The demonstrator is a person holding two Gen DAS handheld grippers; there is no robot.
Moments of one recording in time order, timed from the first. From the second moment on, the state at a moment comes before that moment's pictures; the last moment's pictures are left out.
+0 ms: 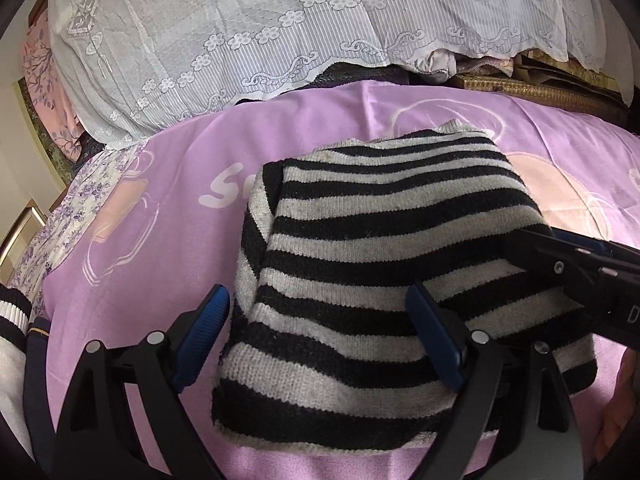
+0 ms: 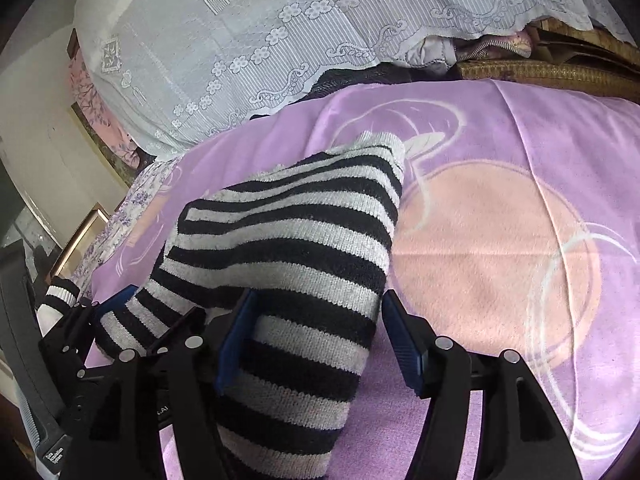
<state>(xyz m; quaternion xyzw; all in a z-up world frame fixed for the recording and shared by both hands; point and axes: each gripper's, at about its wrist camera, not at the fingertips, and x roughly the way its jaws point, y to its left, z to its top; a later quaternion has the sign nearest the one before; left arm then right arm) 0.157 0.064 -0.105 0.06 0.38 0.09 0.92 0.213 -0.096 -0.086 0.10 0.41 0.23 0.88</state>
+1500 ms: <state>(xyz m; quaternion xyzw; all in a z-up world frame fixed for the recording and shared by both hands) 0.175 0.114 -0.114 -0.02 0.43 0.08 0.90 0.161 -0.076 -0.068 -0.01 0.37 0.24 0.90</state>
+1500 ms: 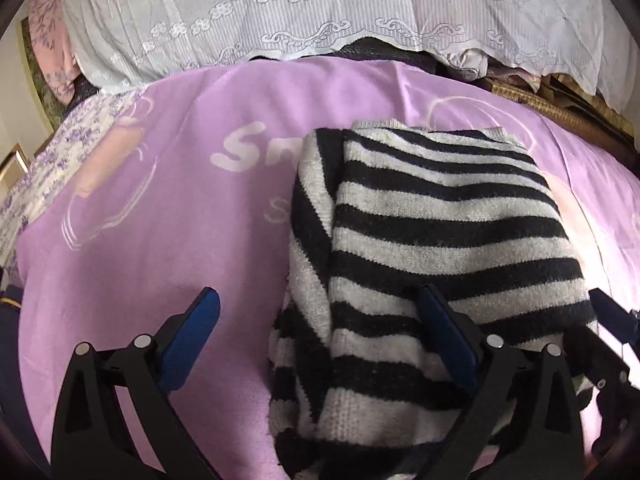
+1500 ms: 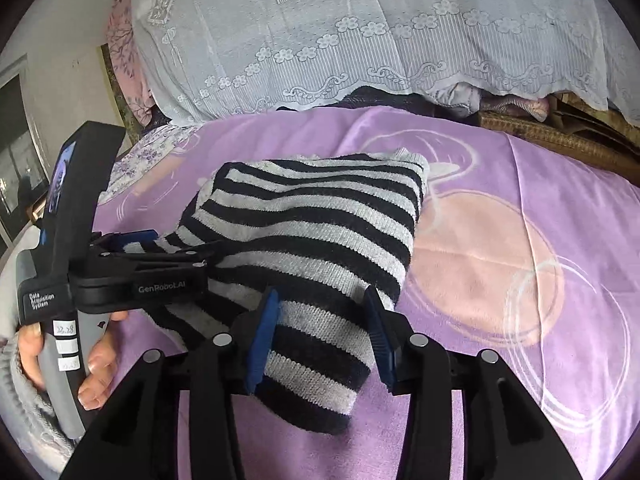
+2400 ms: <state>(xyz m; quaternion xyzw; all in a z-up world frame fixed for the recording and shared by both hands) 0.196 0.125 -0.115 -0.12 0.46 -0.01 0.88 0.237 -0.094 -0.075 0.13 0.40 0.26 0.87</state>
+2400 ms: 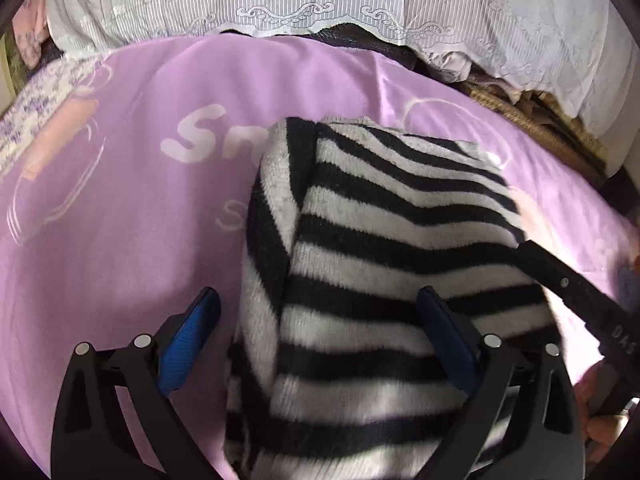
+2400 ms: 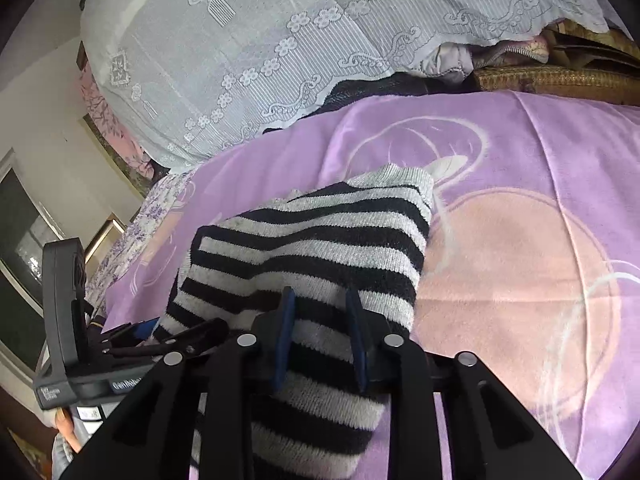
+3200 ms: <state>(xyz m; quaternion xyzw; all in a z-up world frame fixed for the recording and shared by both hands) 0.201 0.133 -0.133 -0.23 0.49 -0.11 0.83 0.227 -0.130 -0.114 0.29 0.47 0.30 0.78</state>
